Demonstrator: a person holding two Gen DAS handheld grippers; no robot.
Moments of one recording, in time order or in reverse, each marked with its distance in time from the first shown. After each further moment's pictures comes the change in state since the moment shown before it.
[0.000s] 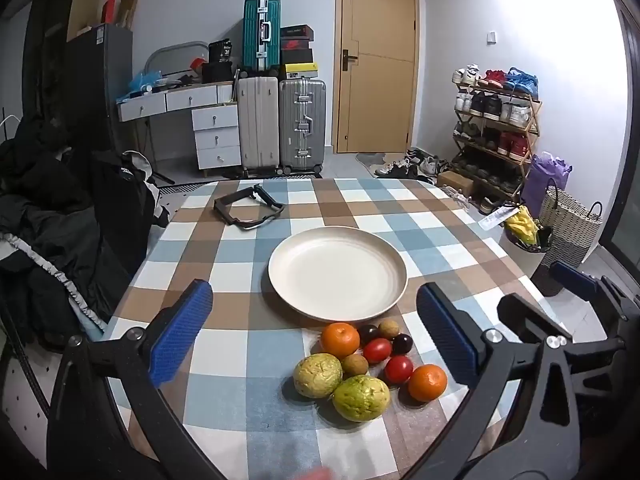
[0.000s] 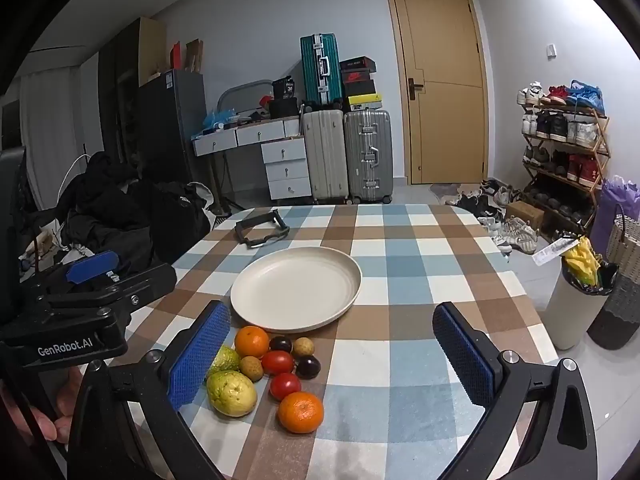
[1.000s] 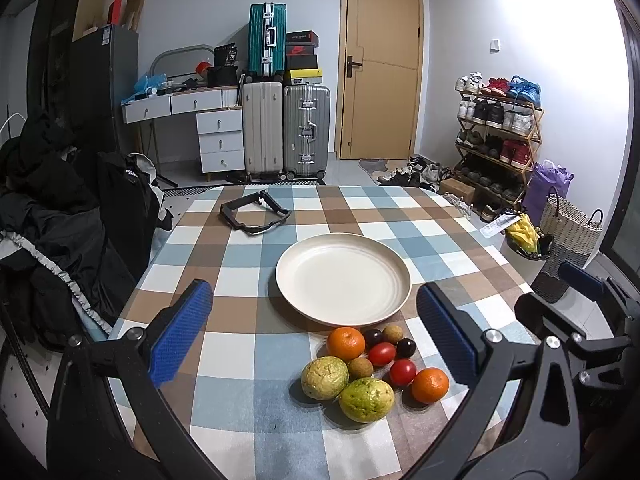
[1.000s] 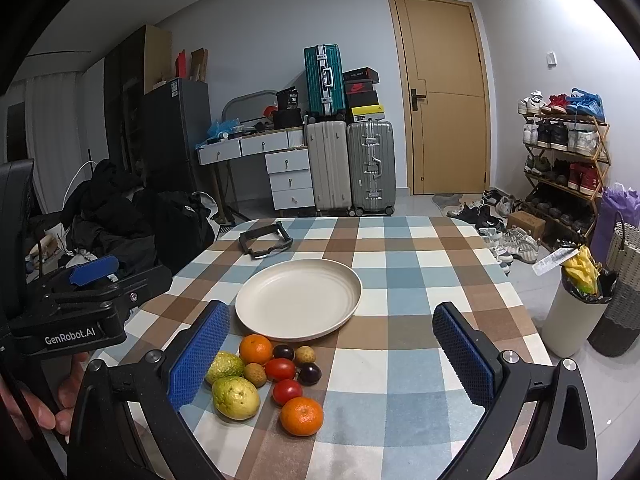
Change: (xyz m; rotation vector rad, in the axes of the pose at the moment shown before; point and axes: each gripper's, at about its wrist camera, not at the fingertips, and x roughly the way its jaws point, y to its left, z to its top) left arm -0.012 0.012 0.003 -0.014 -0.007 -0.007; right arm -0.008 0.003 0.000 -0.004 -0.049 0.010
